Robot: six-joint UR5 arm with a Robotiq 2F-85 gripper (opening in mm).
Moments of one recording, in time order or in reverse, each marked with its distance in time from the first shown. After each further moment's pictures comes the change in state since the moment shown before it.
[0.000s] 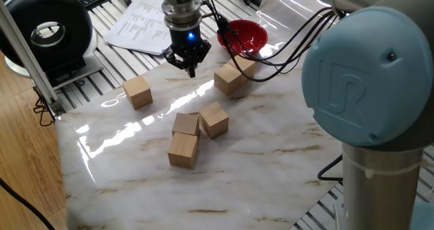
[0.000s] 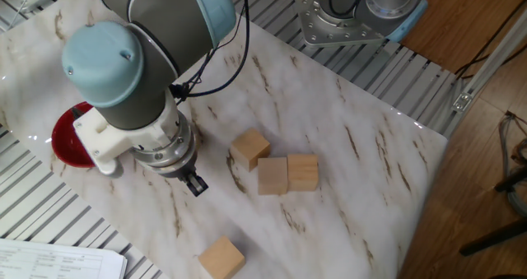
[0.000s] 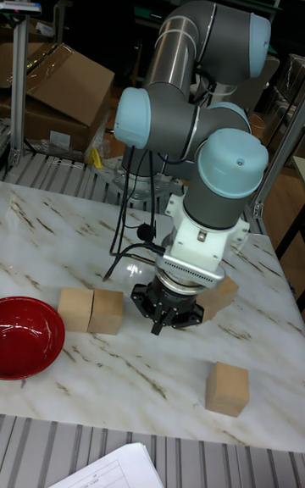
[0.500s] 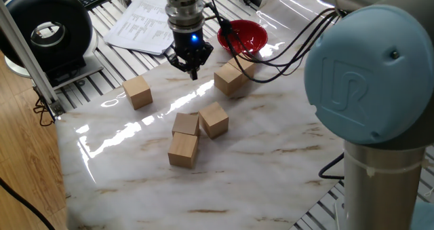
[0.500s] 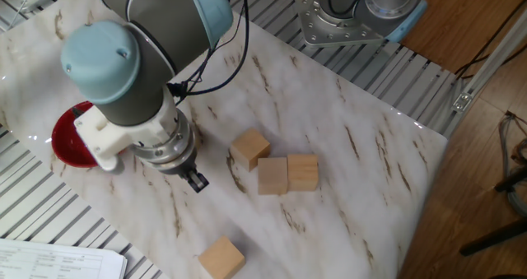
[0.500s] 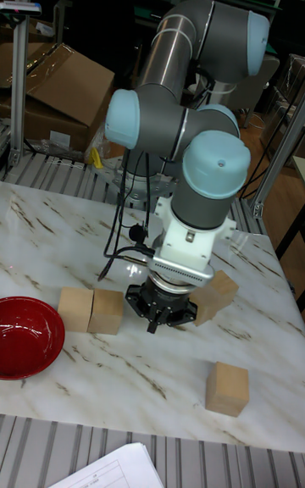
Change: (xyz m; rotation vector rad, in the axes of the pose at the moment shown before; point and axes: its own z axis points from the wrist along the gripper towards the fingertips) arm 0.007 -0.013 0.010 -0.022 0.010 -0.034
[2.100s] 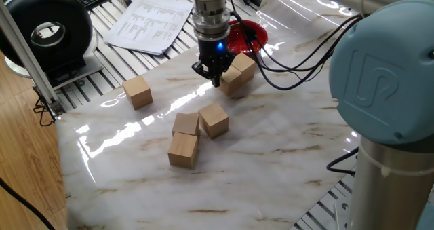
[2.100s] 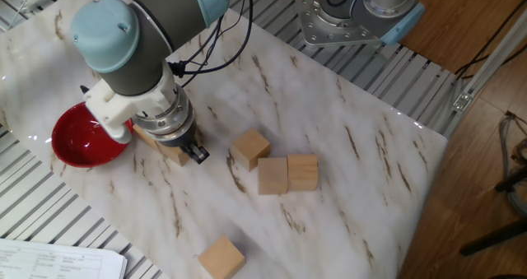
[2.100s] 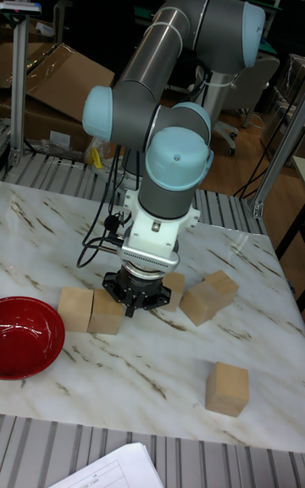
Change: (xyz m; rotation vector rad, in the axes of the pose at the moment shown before) arm 0.030 -0.047 0.022 0.006 0.024 -0.041
